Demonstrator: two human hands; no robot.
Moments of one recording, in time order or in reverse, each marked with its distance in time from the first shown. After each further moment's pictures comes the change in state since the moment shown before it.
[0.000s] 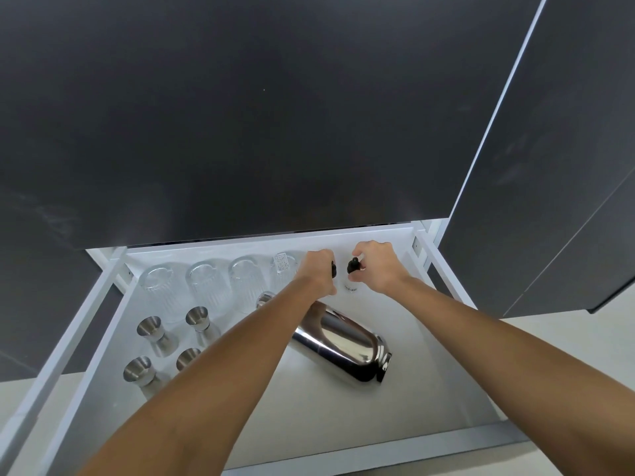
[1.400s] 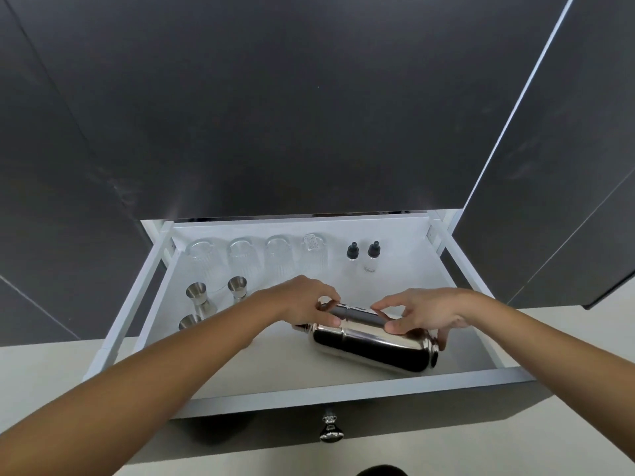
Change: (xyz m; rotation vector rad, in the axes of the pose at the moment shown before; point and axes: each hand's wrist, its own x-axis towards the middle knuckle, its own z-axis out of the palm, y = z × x) left_hand -0.118 -0.059 -0.046 0.094 -0.417 0.257; right_hand -0.114 -0.011 -0.039 0.051 -0.790 0.189
